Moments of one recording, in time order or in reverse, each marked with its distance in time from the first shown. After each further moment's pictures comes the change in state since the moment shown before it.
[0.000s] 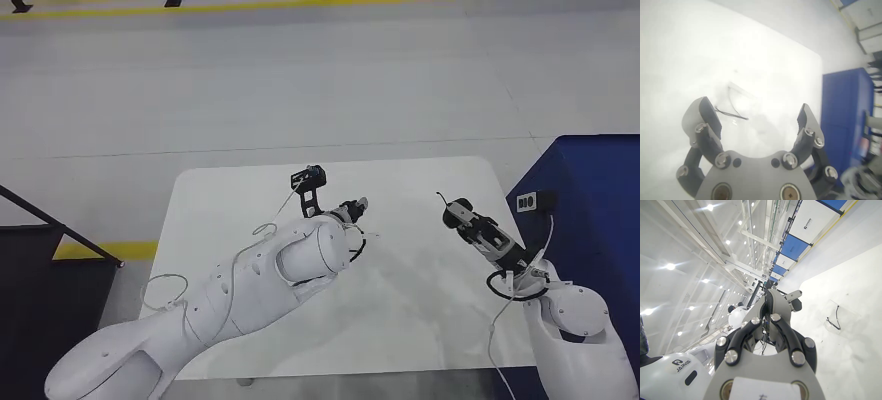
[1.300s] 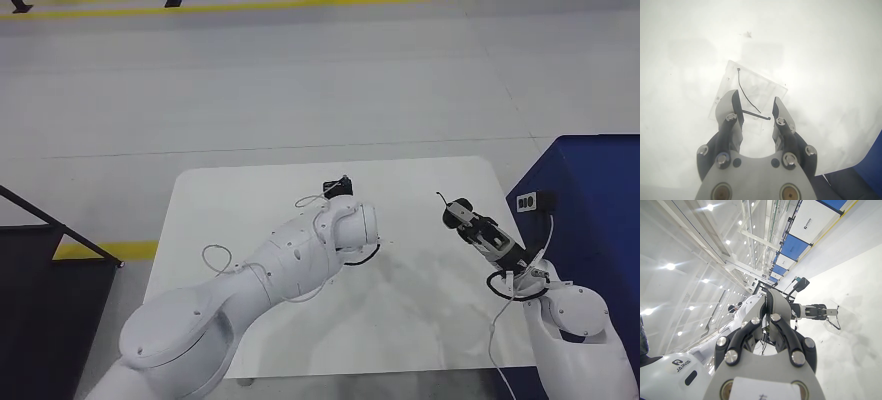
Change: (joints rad) left arm -0.189 -0.329 0.185 0.656 0.102 -0.170 -0.546; right arm 0.000 0.000 0.000 0.000 0.000 0.000 0.000
